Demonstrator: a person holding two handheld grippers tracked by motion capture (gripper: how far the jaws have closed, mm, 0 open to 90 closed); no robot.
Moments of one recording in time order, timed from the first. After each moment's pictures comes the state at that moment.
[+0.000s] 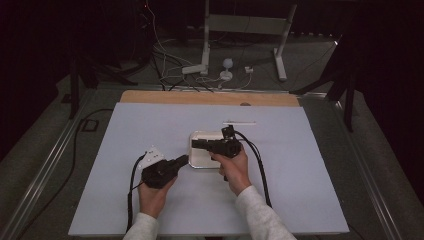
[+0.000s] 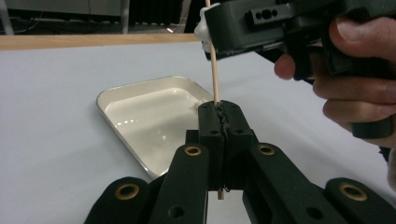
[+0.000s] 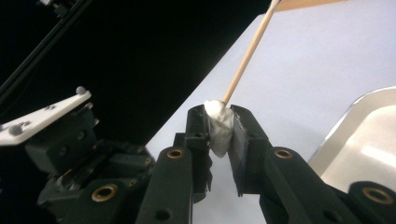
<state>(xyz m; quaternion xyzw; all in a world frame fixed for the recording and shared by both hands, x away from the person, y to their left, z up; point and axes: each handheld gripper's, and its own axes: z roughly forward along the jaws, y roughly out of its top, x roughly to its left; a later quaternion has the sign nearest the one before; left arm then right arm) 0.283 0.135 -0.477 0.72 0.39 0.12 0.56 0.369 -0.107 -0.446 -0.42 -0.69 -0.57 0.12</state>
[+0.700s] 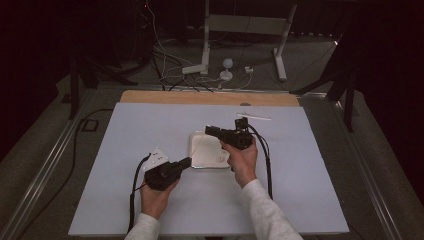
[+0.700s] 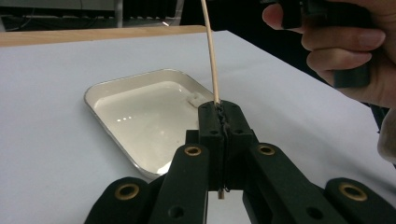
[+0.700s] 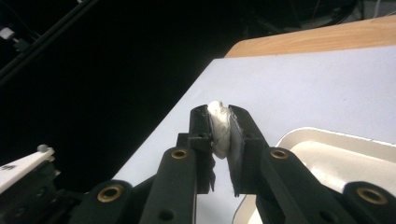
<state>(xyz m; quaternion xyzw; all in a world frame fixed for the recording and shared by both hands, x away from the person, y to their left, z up) 0.281 0.129 -0.476 0.73 0.38 0.12 0.55 0.380 -0.132 -0.430 -0.45 -0.67 -0.59 0.04</state>
